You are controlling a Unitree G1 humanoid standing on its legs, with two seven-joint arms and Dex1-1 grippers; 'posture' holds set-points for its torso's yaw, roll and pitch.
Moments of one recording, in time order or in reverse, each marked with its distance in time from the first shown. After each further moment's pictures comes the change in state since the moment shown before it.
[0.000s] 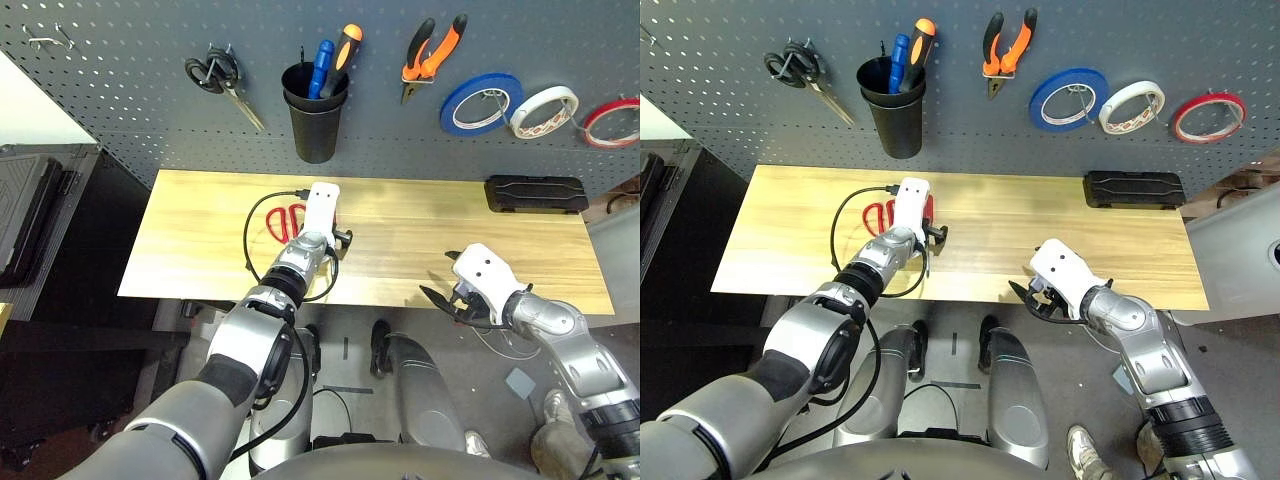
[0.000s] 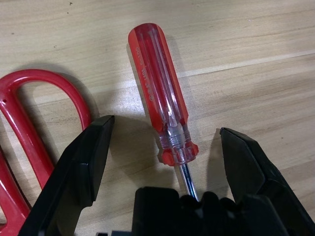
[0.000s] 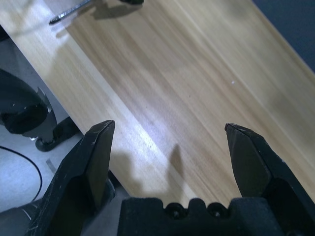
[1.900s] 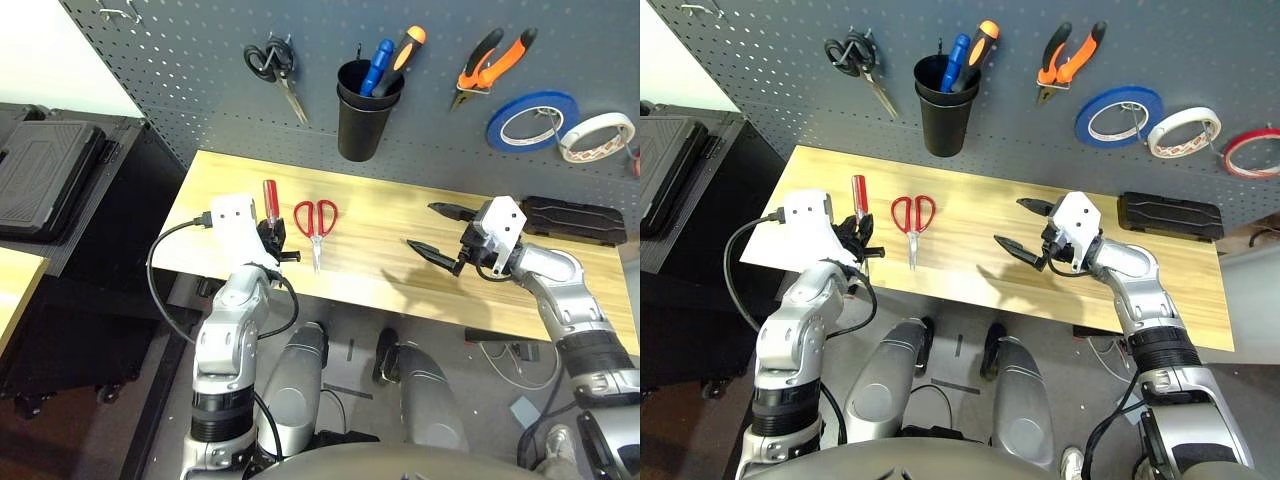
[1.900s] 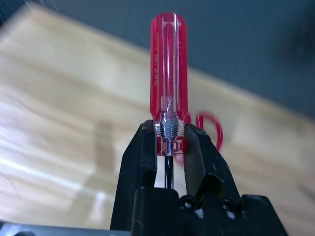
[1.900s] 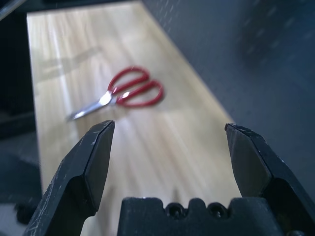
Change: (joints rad) left arm 0.768 0.024 0.158 -1.728 -0.121 0.486 0.047; right arm -0.371 0.048 -0.109 0.560 0.292 -0.474 0.373
